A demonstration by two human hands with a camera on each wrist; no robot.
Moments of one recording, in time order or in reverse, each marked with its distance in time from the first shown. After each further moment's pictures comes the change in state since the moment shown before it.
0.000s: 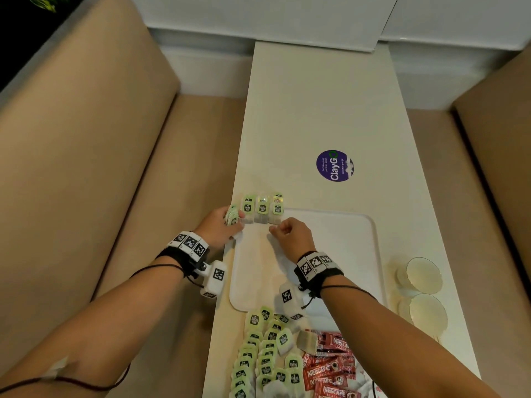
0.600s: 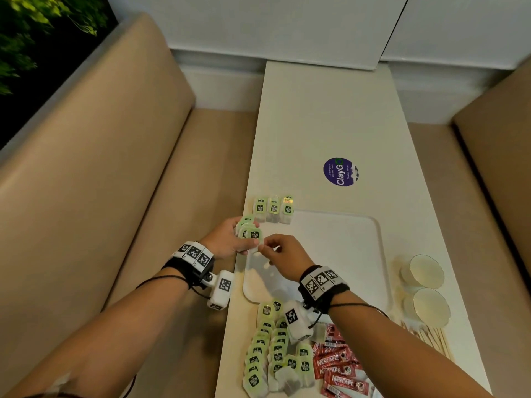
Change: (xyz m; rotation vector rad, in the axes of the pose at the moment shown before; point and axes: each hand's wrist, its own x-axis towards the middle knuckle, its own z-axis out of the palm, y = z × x) left_hand -0.065 0.010 -0.006 -0.259 -0.191 0.050; right_hand -0.069 -0.025 0.017 0.047 -0.290 -0.236
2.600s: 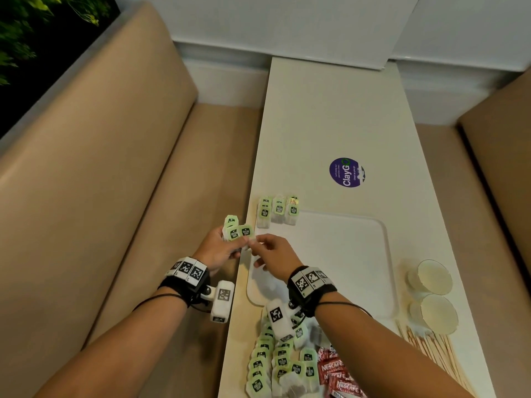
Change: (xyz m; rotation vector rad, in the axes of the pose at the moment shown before) left_hand -0.006 -0.040 -0.010 -0.293 0.293 -0.118; right_hand 0.014 -0.016 0.033 0.235 -0.047 0.145
